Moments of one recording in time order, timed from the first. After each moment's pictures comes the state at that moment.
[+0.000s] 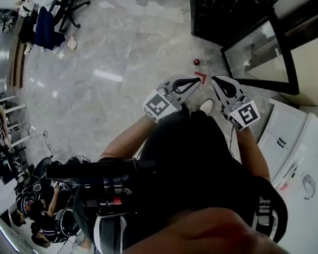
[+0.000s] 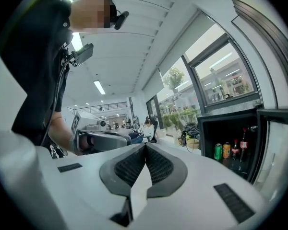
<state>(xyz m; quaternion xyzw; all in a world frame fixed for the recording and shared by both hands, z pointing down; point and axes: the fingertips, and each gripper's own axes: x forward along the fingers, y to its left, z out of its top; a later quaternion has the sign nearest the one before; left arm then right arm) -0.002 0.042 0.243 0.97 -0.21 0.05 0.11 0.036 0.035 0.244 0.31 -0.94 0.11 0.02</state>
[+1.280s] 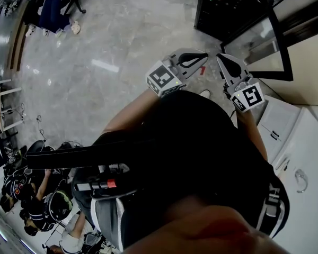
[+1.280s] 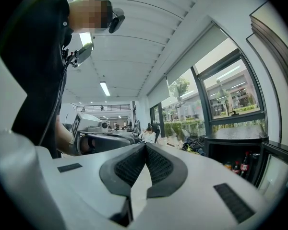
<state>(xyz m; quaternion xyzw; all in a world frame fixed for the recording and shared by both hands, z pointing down) -0.020 0.053 0.152 0.98 -0.20 0.01 0.06 0.009 0.048 0.151 0.31 -0.95 0.05 0.01</state>
